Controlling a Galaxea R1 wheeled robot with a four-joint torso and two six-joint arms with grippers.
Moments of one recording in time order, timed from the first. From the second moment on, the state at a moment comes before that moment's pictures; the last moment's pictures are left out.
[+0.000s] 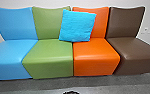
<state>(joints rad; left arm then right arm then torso) 0.77 3.05 -2.73 -0.43 0.50 -0.16 -0.99 1.97 -1.28 -0.03 -0.05 0.36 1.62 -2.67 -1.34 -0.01</state>
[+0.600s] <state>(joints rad) 0.78 3.05 -2.73 -0.42 0.49 -0.15 -0.99 1.98 -1.28 -0.03 -0.05 0.36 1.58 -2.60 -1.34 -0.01</state>
